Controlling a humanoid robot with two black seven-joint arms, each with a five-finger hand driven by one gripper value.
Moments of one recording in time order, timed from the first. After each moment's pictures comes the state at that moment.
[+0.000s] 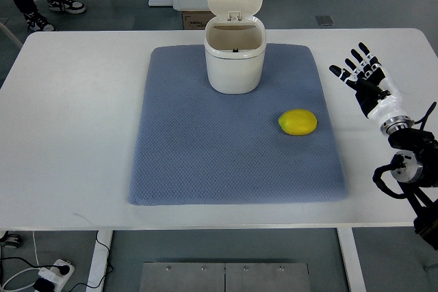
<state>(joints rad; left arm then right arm) -0.02 0.00 -0.11 -0.27 -0.07 0.19 -0.41 0.48 -0.21 1.10 0.96 -0.55 0.02 0.25</state>
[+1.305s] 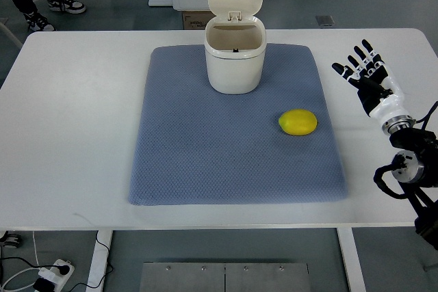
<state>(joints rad) -0.02 0.00 -0.11 -0.27 -0.07 0.19 -0.41 0.49 -0.22 1.10 0.96 -0.54 0.03 0.28</state>
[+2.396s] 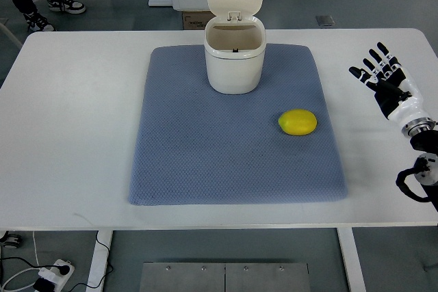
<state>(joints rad) -0.02 0.00 -0.11 -0.27 -0.07 0.19 -0.41 0.48 -0.32 1.04 0.92 -0.50 0.10 0.31</state>
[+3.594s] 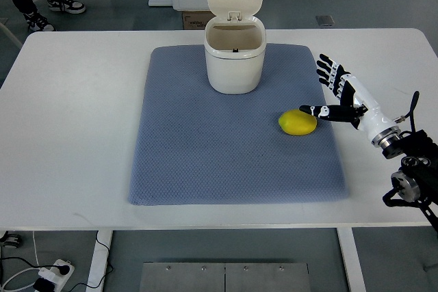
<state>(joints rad) -0.02 0.00 -0.11 -0.27 -0.07 0.19 -0.41 0.51 -0.31 0.85 0.94 -0.93 0.08 0.46</state>
